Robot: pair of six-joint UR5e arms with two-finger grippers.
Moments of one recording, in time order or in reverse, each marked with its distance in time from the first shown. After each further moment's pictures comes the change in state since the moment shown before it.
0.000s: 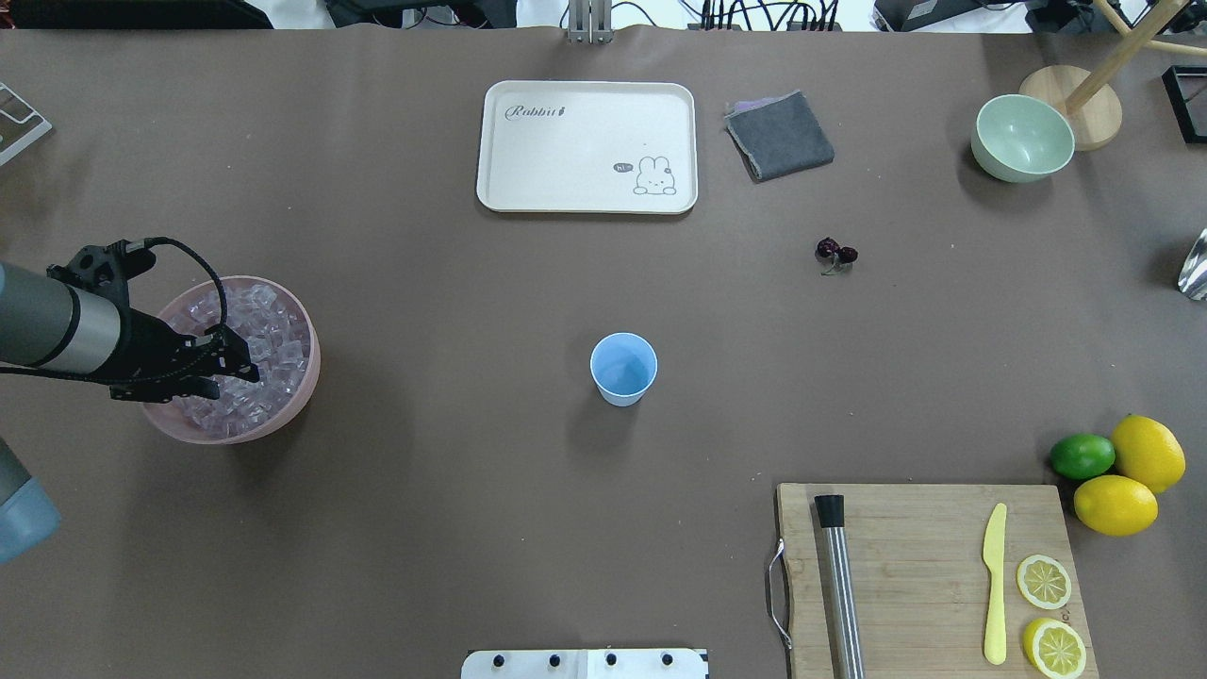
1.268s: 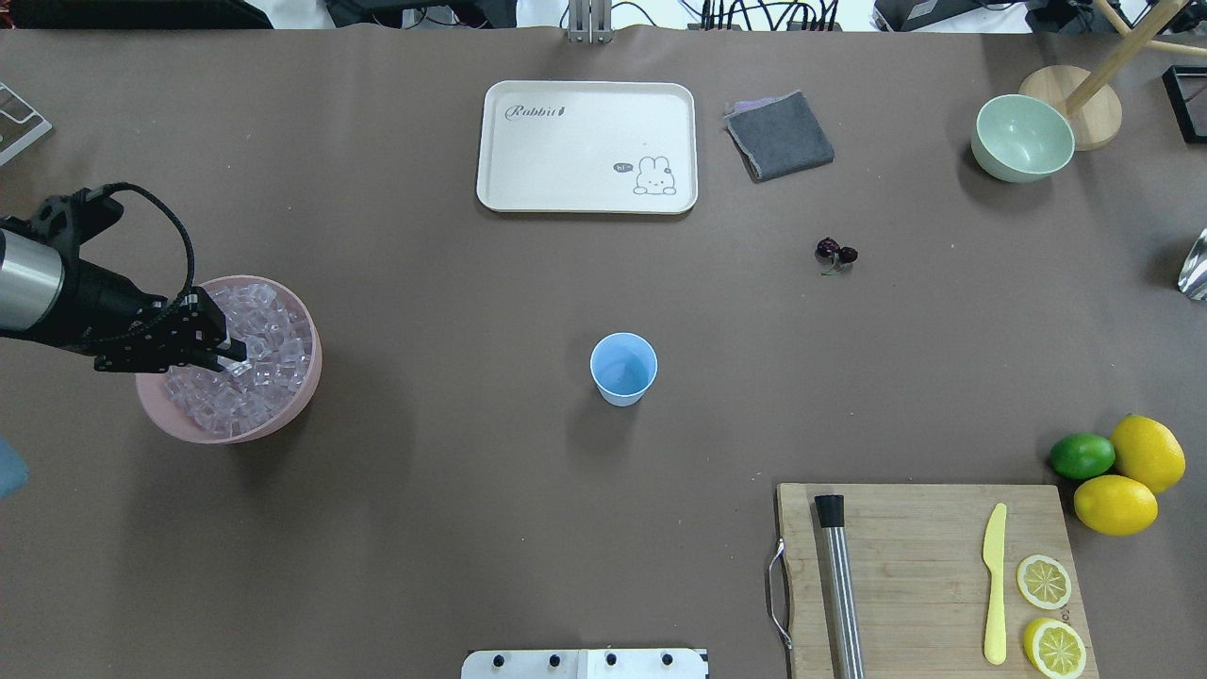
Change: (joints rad) left arm -0.129 -0.042 -0.109 0.008 -0.218 -0.004; right arm 0.000 -0.005 0.000 0.000 0.001 0.002
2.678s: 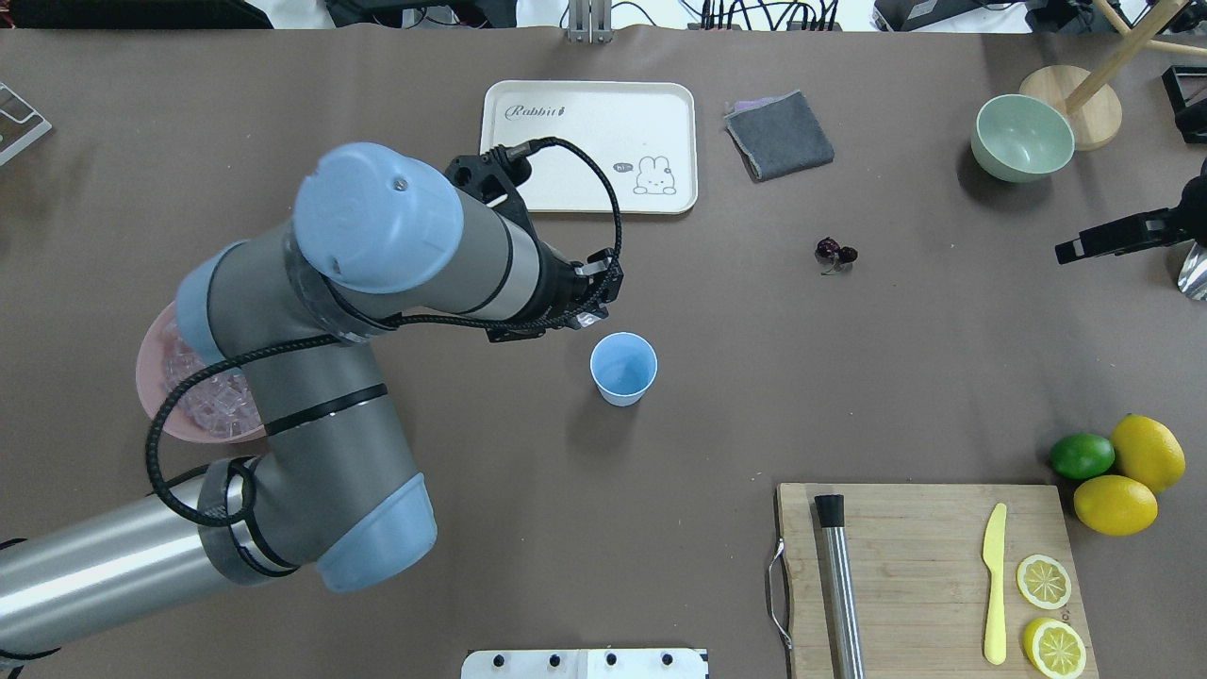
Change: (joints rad) left arm 0.373 -0.699 0.135 0.468 0.533 -0.189; right arm -0.241 0.215 0.155 -0.012 -0.191 0.200
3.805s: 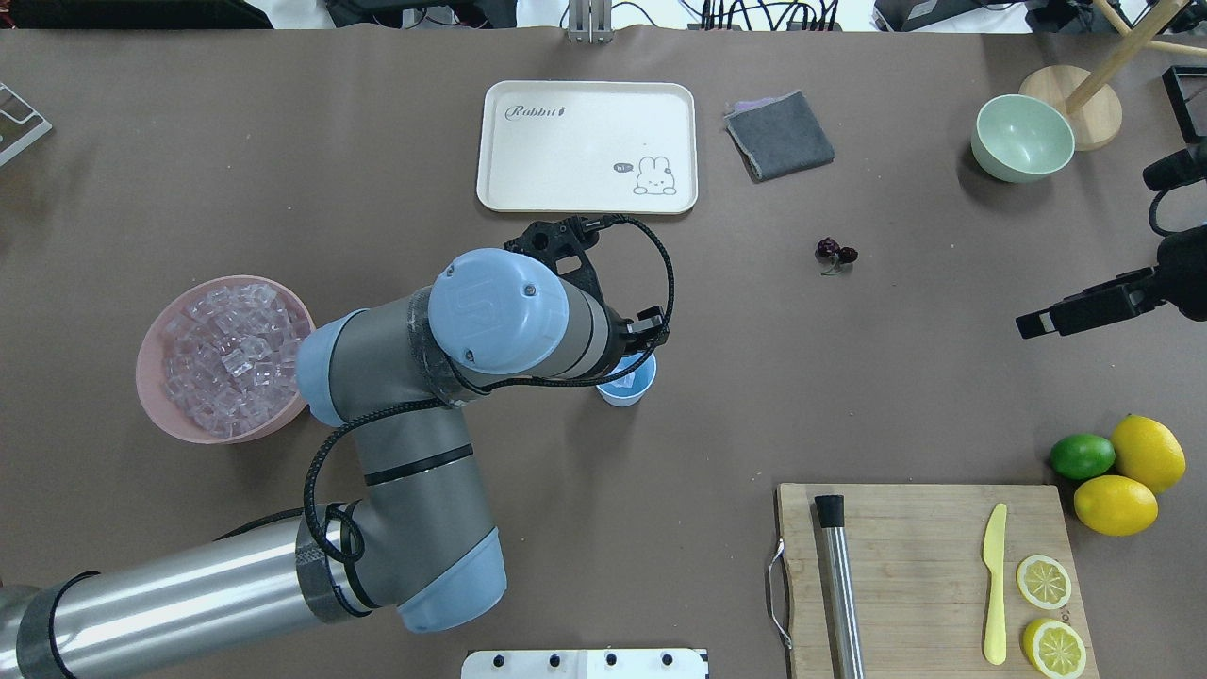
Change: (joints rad) left arm 0.077 -0.048 0.137 -0.050 0.108 0.066; right arm -0.108 -0.131 0.261 0.002 0.064 0.046
